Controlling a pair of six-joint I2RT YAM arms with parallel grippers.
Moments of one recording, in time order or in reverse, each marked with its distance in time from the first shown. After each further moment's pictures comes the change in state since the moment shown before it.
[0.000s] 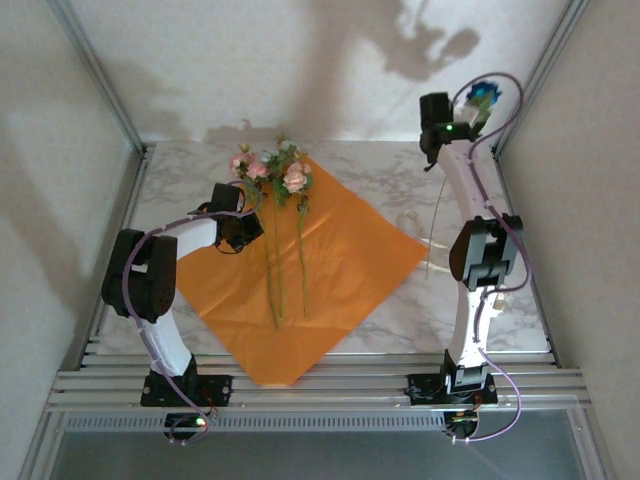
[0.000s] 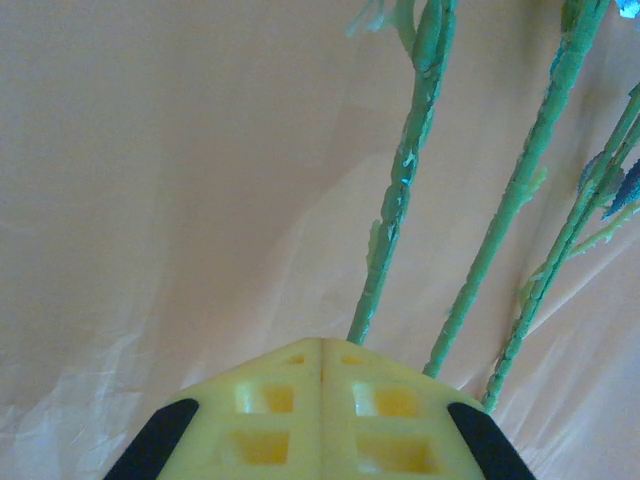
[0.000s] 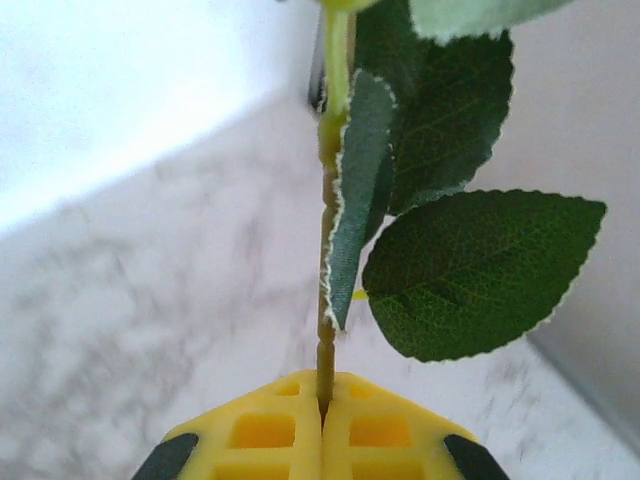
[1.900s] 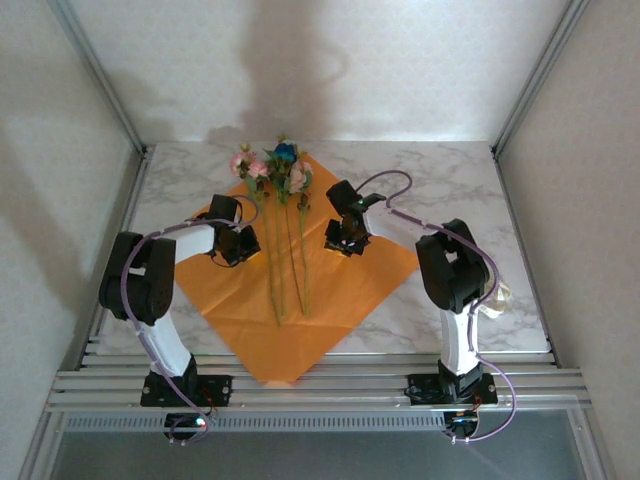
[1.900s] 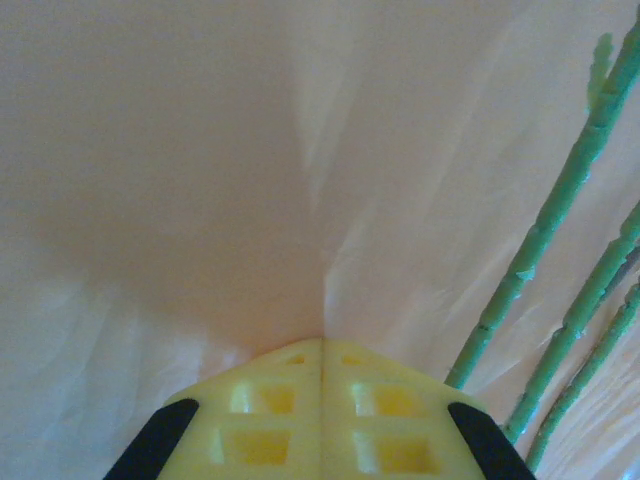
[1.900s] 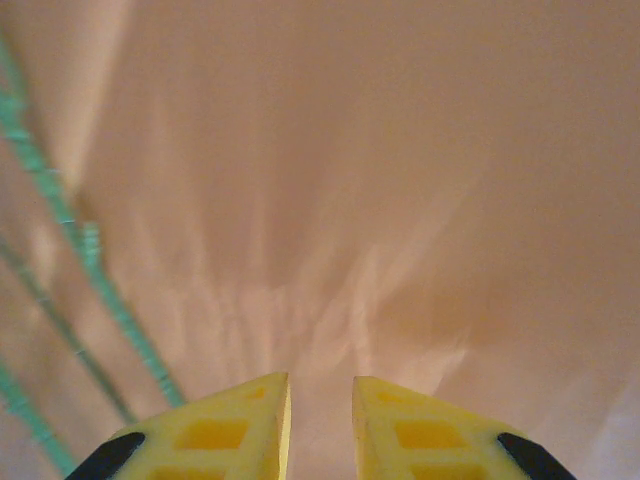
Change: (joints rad) left arm 0.013 -0.013 -0.081 -0.075 0.051 0.041; right arm 0.445 -0.030 -0.659 0.167 -0.863 0.393
